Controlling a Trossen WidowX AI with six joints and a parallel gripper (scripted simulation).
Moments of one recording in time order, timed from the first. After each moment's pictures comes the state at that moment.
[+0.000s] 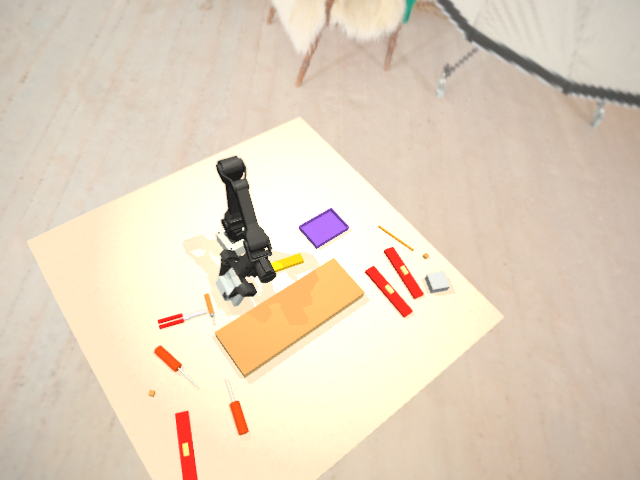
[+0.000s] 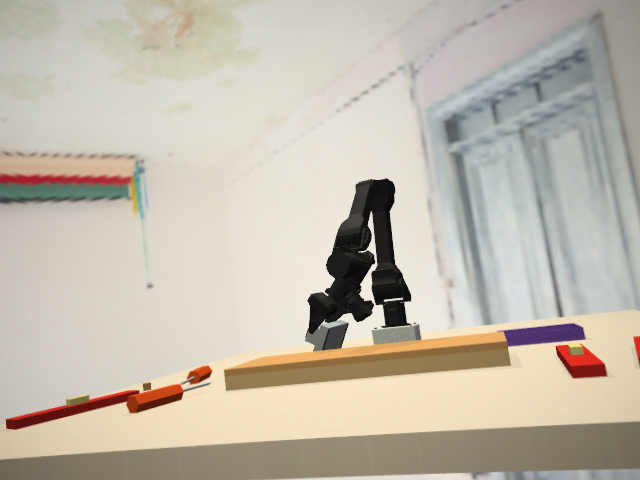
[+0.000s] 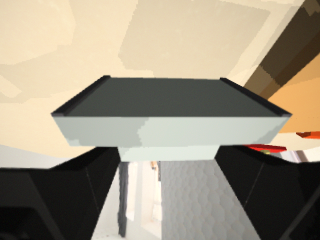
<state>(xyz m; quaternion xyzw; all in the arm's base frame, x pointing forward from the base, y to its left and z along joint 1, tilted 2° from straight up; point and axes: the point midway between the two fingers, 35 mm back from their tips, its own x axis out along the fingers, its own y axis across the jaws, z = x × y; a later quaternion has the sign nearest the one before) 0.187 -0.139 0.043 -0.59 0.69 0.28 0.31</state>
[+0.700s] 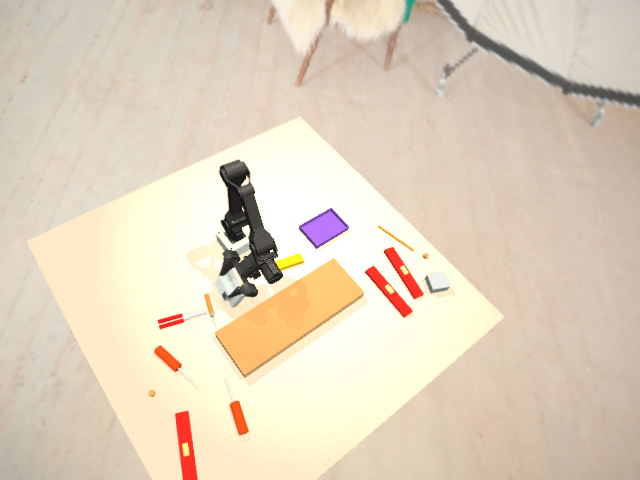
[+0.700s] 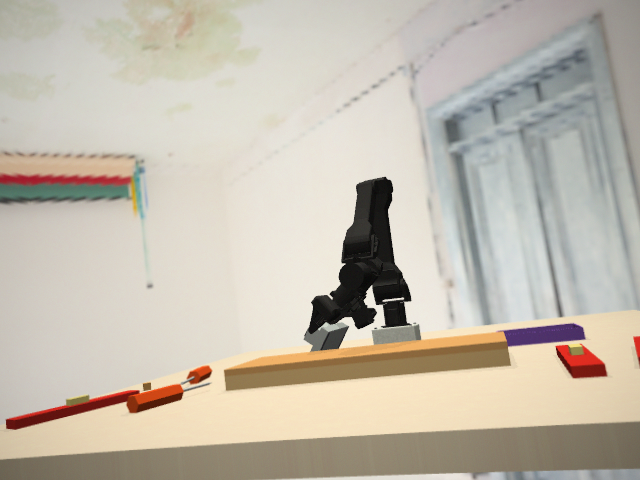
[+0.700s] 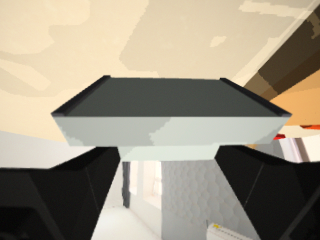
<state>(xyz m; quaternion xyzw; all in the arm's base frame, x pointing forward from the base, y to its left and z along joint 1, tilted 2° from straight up) 0.187 -0.137 0.040 -0.61 0.72 0.23 0.26</state>
